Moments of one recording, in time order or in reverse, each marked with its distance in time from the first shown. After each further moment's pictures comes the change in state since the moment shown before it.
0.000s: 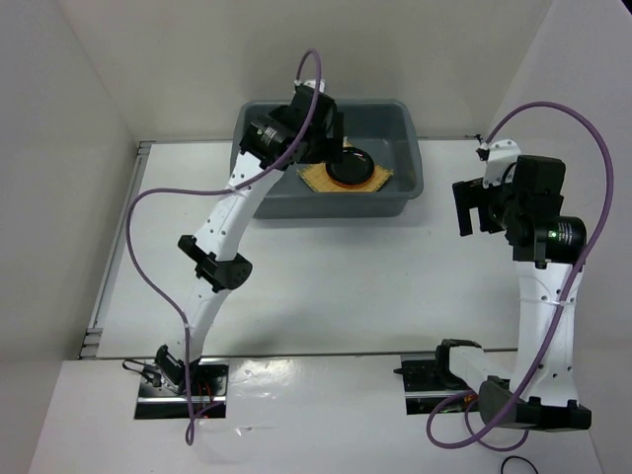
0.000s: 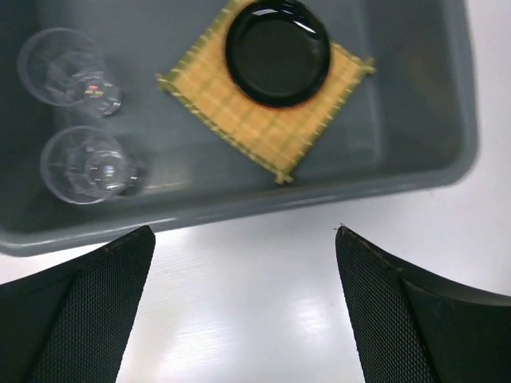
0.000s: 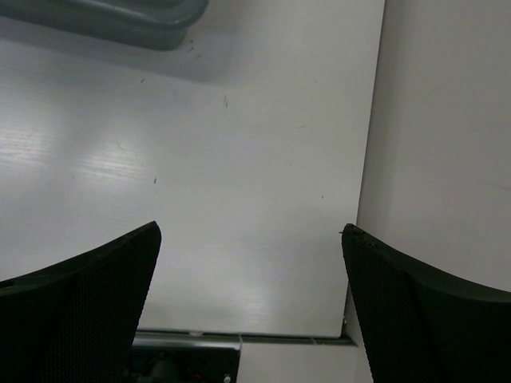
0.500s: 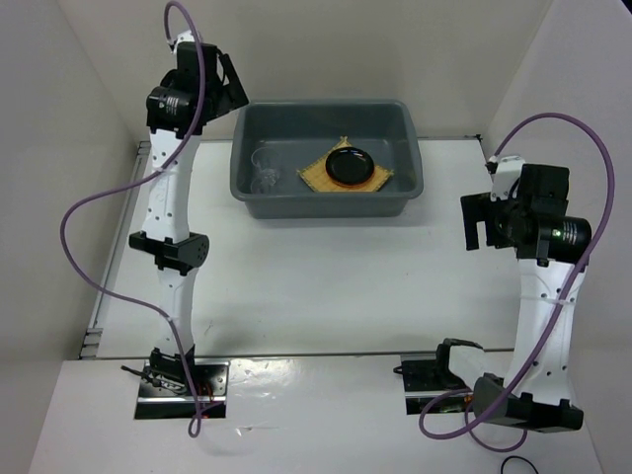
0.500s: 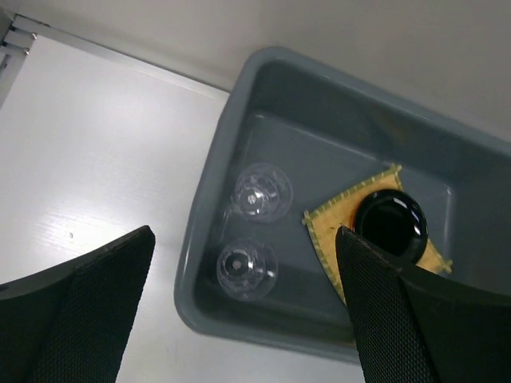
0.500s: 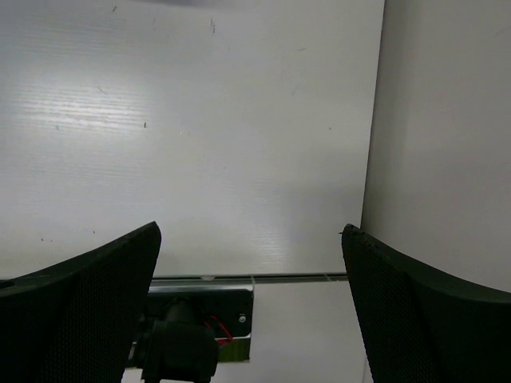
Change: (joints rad) left arm 0.439 -0.051 0.068 0.066 -0.017 -0.020; right arm -0.084 0.014 -0.001 -0.149 0.024 0.019
